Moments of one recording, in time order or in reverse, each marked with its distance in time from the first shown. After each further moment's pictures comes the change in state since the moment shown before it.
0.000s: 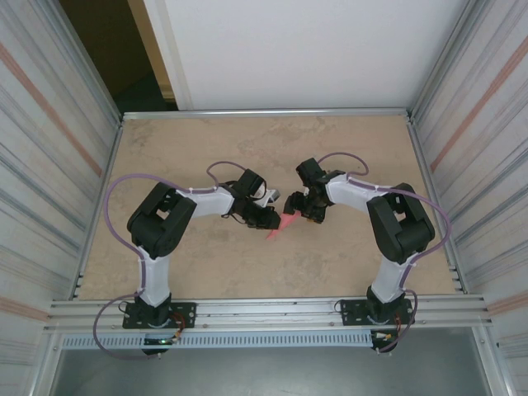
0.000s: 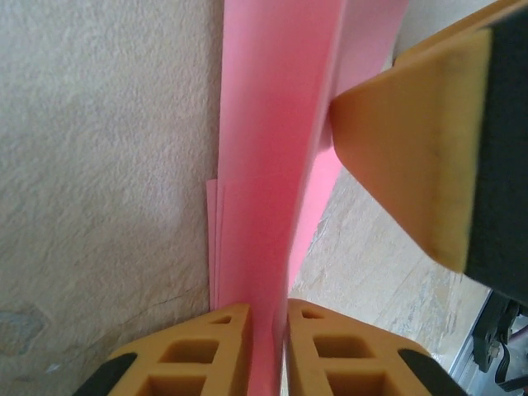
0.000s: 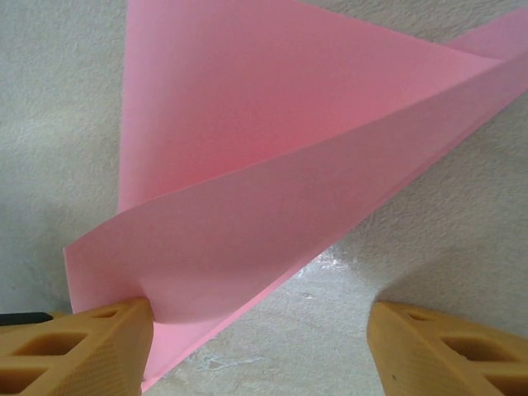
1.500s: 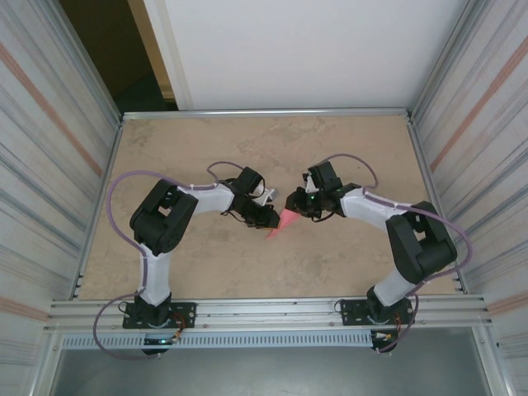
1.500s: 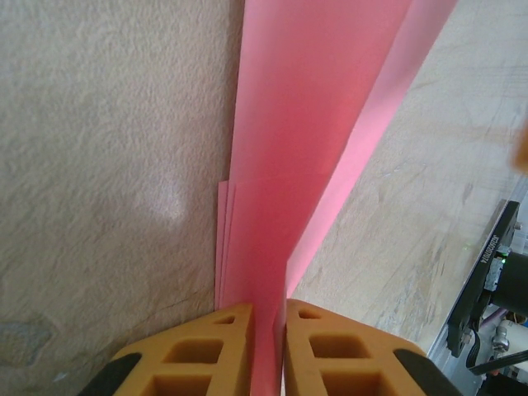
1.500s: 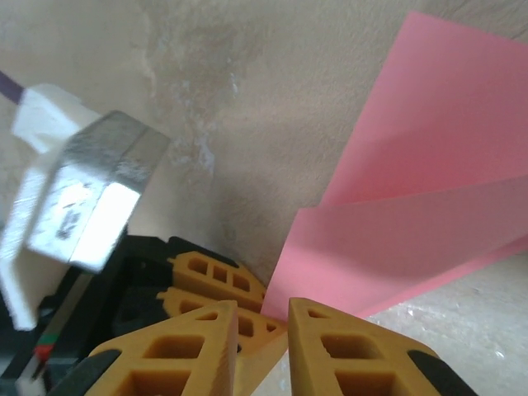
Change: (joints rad) left arm 0.026 0.037 0.037 -0.046 0.064 0.000; right arm -0.020 -0.188 -0.207 0.369 -0.231 0.047
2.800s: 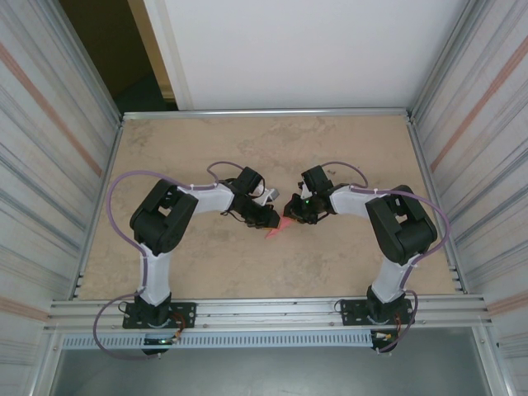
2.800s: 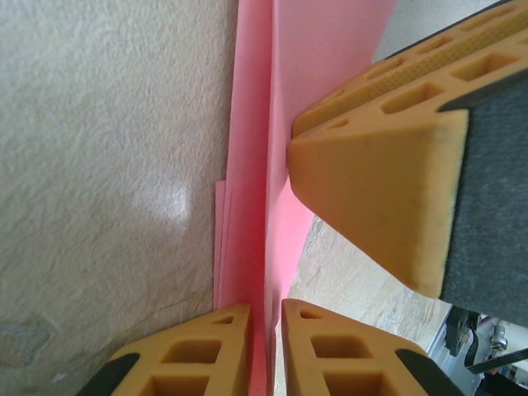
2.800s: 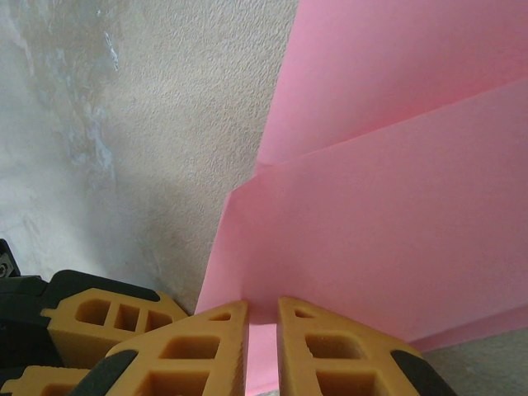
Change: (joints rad) left arm 0.000 0.001 0.000 0.000 0.004 0.000; right arm 0.003 0.163 0.031 0.007 -0.029 0.005
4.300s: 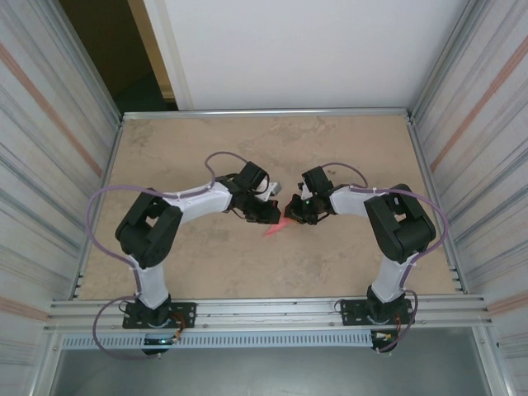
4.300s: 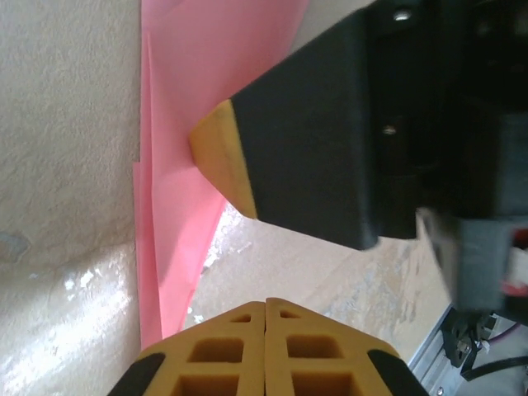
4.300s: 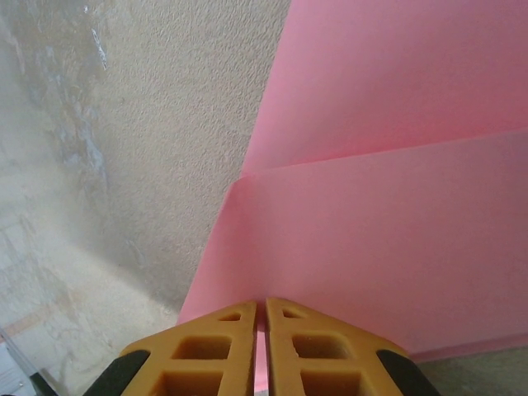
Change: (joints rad) left arm -0.055 -0.138 0.035 -0.105 -0.144 -0.030; right arm -0.007 0.018 -0.008 0.020 -0.013 -0.008
